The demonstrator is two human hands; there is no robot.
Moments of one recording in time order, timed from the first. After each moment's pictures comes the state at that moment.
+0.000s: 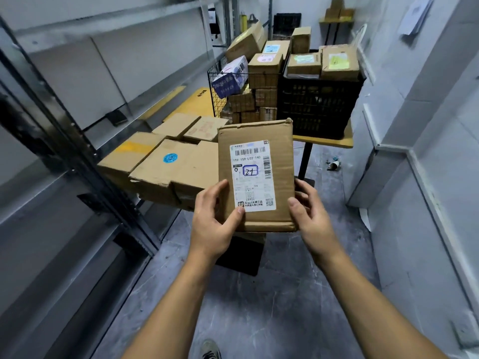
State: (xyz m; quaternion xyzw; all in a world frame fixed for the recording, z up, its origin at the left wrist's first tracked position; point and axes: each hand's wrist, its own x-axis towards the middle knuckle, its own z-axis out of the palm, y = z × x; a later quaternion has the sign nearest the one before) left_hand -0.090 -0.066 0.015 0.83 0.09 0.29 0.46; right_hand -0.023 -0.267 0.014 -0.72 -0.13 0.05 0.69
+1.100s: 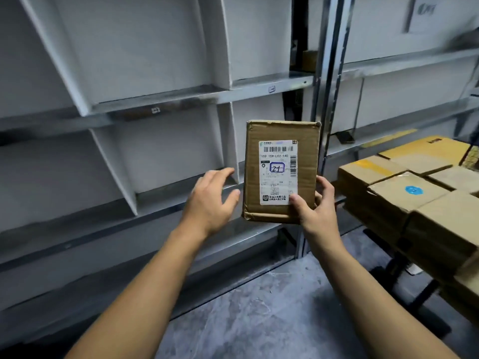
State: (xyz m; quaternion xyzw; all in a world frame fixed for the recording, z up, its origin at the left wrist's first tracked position) left_hand -0.507 0.169 0.139 0.85 0.41 0.33 0.09; right_hand -0.298 0.079 0.084 -0.58 -0.37 0.24 0.68
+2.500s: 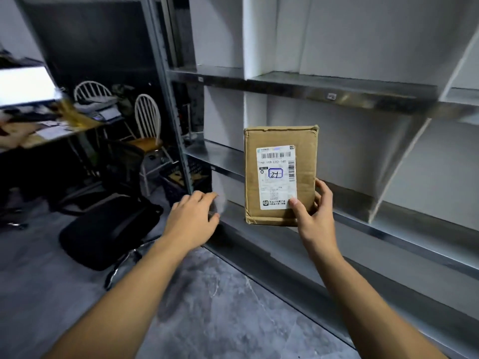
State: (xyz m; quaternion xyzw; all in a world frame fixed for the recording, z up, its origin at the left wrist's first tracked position) left_hand -1.000 0.092 0.089 0.49 0.86 0.12 -0.06; right_hand -0.791 0.241 0.065 -0.32 -0.63 0.53 0.47
